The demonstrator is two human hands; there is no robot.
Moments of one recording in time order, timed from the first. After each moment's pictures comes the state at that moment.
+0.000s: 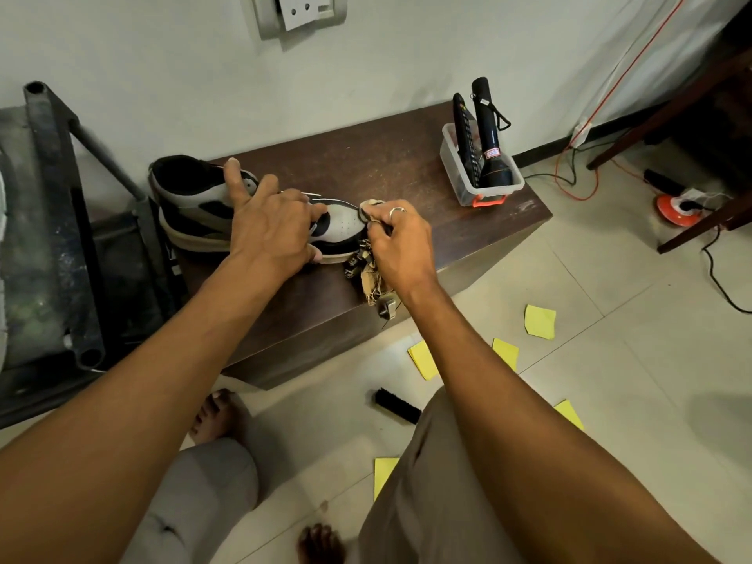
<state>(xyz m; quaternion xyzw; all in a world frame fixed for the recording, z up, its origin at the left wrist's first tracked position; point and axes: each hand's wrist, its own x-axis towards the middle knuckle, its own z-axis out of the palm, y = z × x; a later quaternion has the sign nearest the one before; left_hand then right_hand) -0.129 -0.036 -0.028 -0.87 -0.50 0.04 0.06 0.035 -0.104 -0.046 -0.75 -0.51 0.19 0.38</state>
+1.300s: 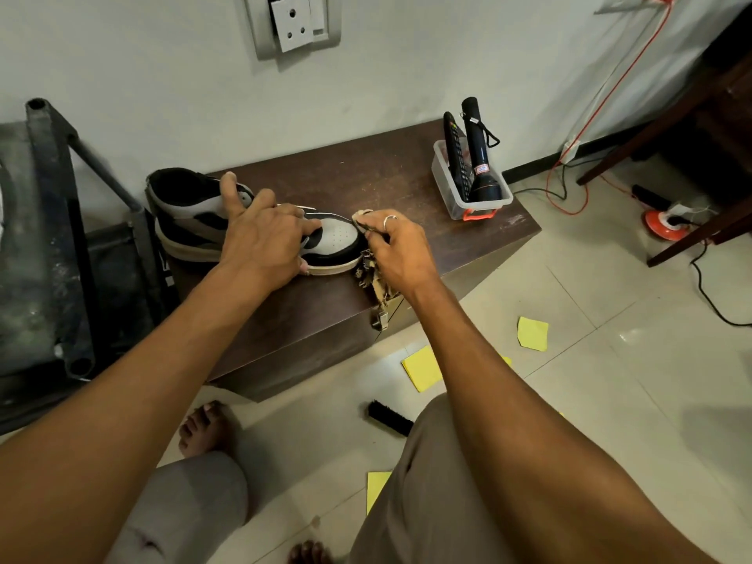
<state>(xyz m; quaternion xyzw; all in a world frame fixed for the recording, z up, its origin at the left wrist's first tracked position) -0.131 -0.034 -0.029 -0.88 -0.48 0.03 0.05 0.063 -0.096 -0.047 -0.71 -0.57 0.24 0.33</state>
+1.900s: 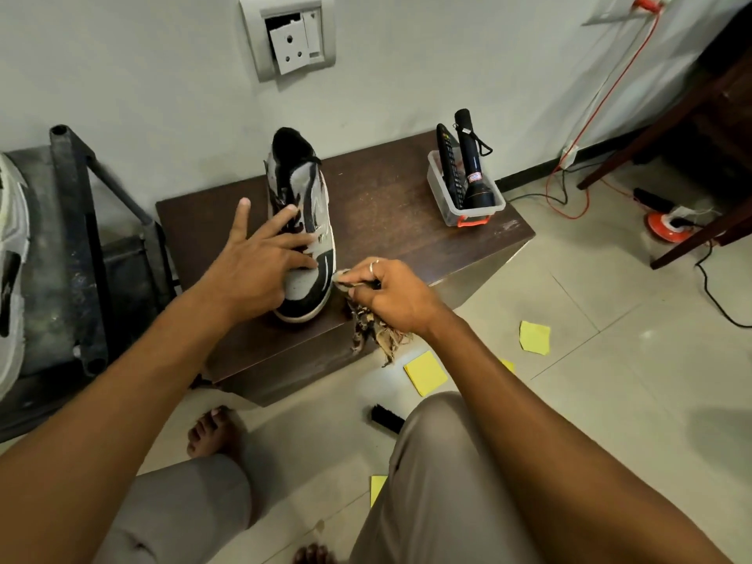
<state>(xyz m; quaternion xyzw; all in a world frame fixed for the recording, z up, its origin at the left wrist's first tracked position) -0.161 -0.057 -0.018 -0.92 -0.38 0.04 -0.03 0.060 -0.144 -0.033 -0.63 -0.63 0.39 0.25</state>
